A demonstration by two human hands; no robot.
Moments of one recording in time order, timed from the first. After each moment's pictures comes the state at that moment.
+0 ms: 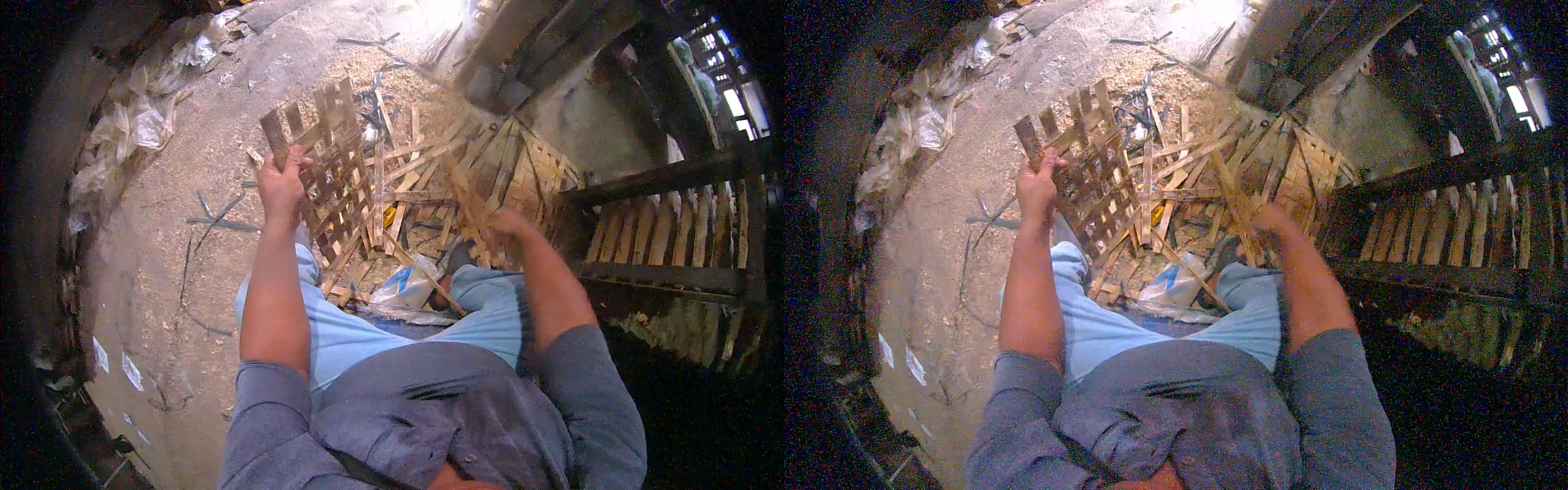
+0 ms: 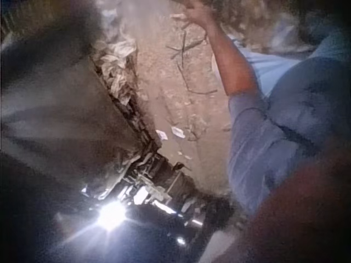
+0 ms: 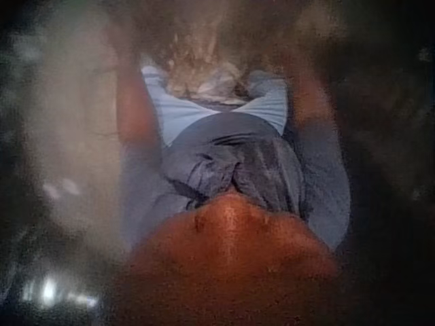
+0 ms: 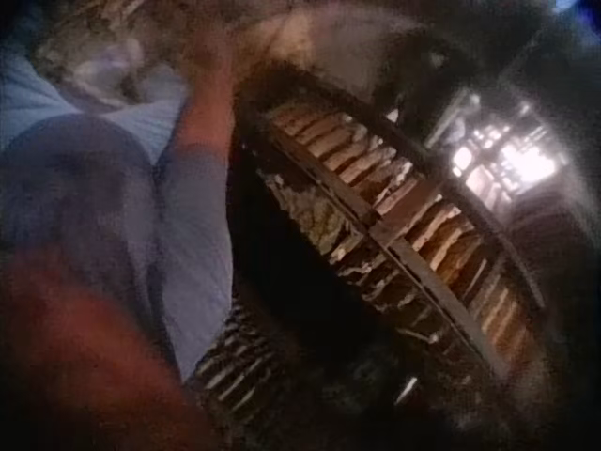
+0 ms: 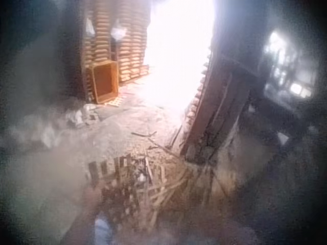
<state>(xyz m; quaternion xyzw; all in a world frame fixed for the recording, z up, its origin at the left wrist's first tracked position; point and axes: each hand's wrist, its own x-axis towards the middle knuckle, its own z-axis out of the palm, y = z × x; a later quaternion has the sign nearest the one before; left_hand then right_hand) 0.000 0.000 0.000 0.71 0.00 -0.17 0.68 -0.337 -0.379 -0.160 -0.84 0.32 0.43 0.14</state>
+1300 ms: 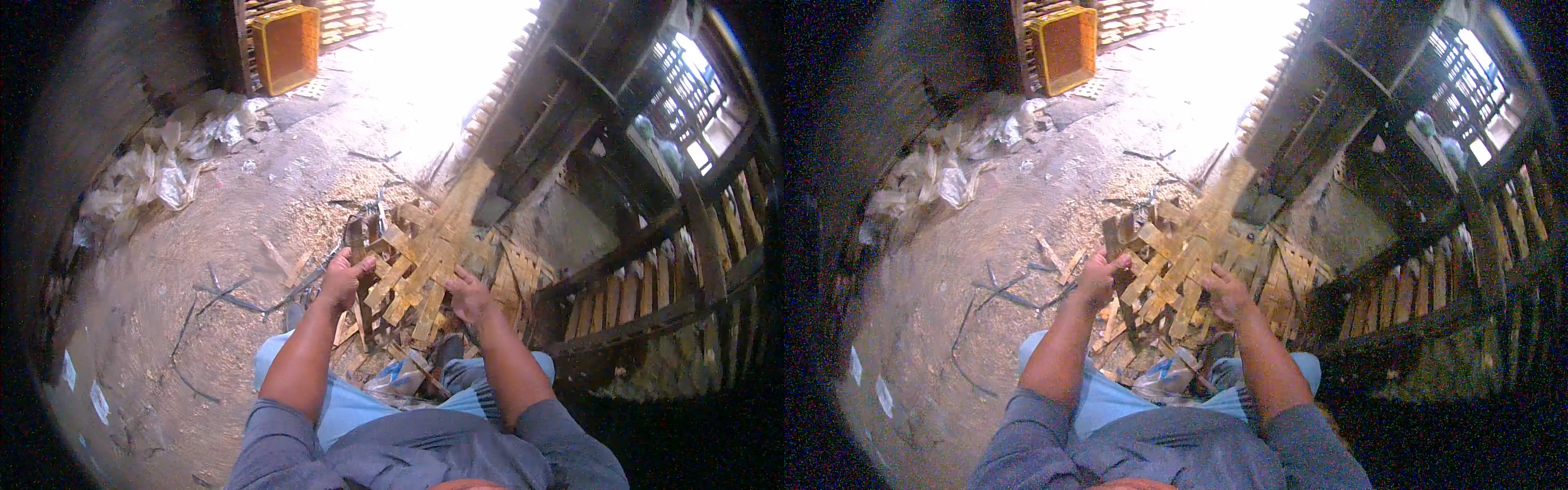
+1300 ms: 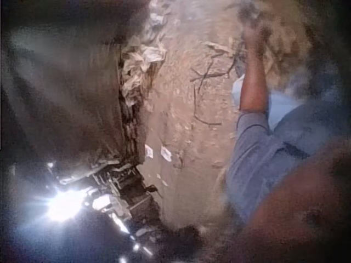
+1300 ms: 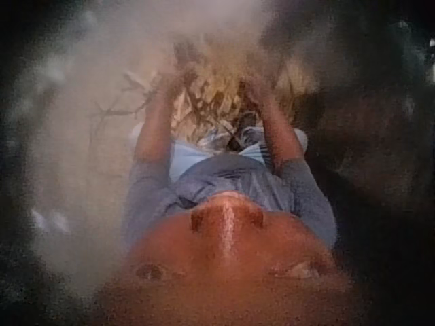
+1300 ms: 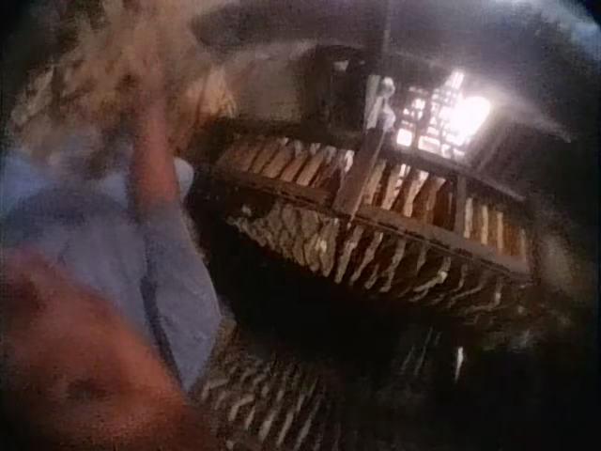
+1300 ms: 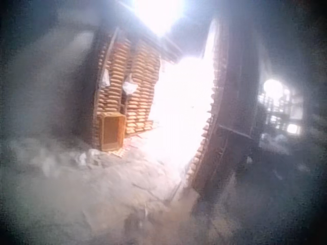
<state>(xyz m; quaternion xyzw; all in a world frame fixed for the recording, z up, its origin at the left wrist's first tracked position) -0.026 -0.029 0.012 0.41 -0.08 -0.43 0.80 -0.237 -0.252 -0.004 -0.45 0.31 -0.11 0.83</state>
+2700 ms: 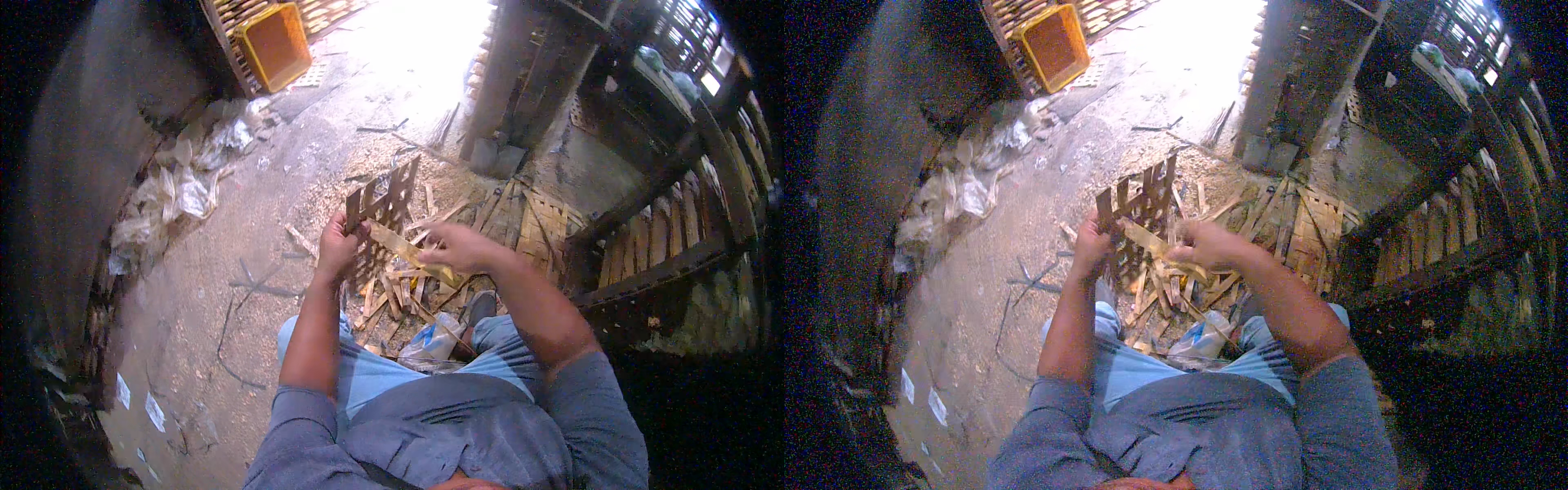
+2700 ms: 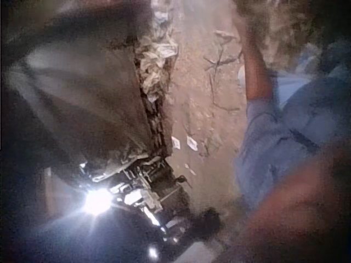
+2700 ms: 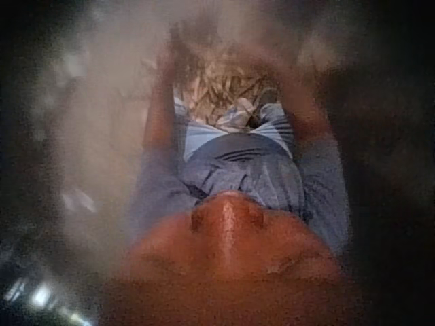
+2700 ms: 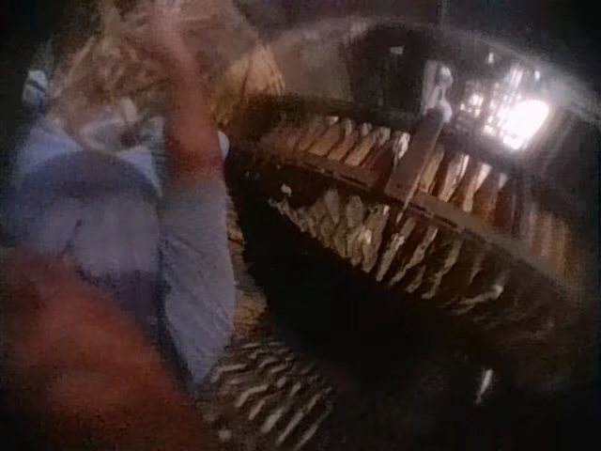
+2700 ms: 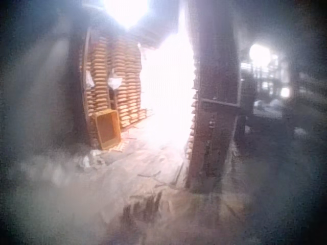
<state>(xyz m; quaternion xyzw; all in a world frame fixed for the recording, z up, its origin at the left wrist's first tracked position) -0.017 -0.009 0.032 0.61 -0.24 -0.27 0.70 -0.212 -0.199 0.143 -0.90 0.10 0.08 0.42</state>
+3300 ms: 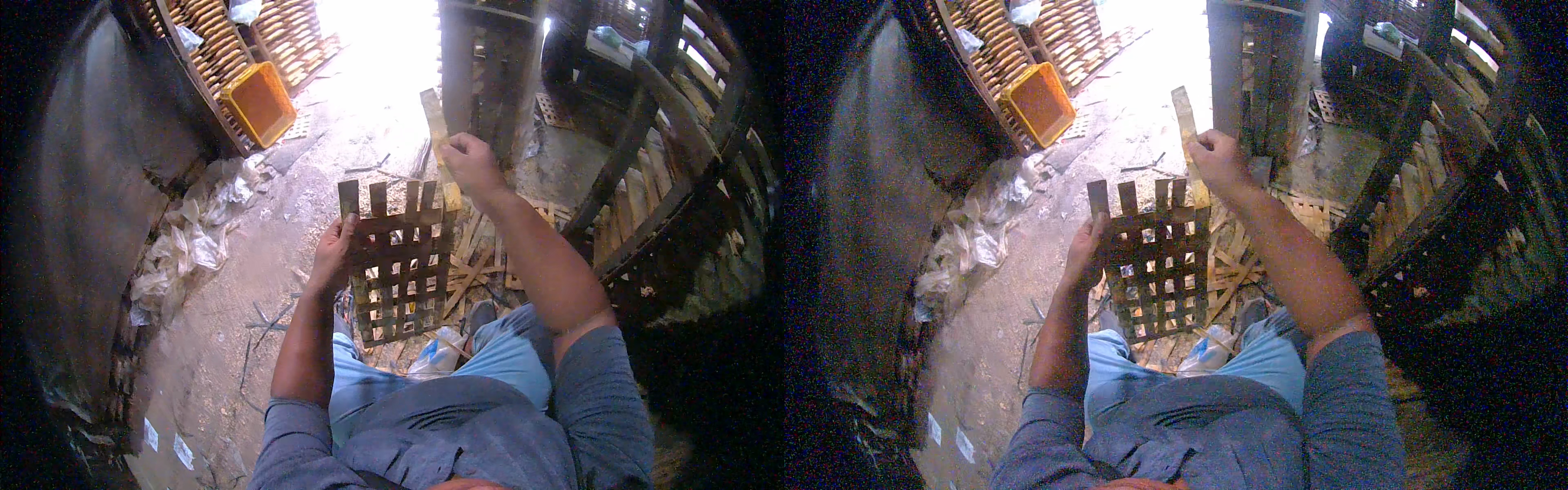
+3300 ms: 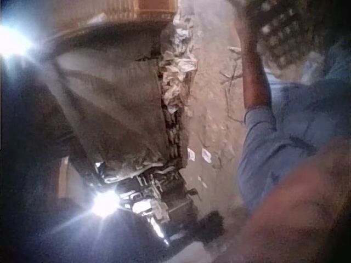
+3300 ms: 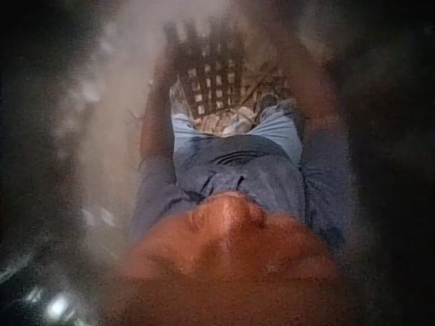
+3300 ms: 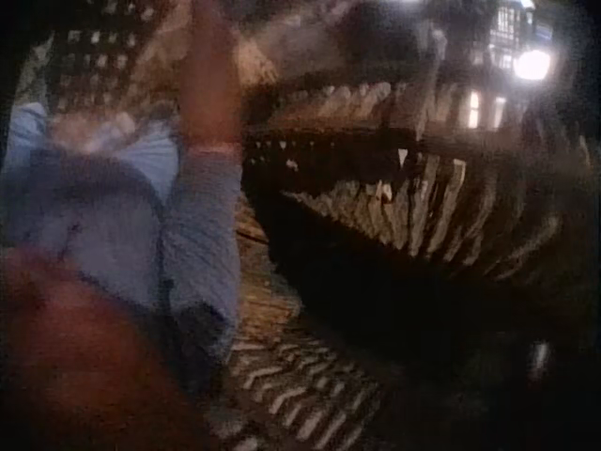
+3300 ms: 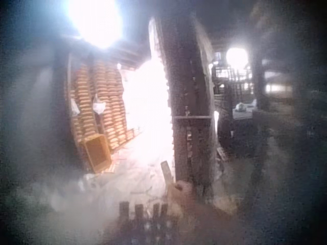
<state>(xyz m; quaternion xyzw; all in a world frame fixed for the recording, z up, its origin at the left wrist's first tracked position) -0.095 -0.043 0.175 0.56 -0.27 -0.36 0.69 -0.233 -0.288 0.235 -0.72 0.24 -0.38 0.53</state>
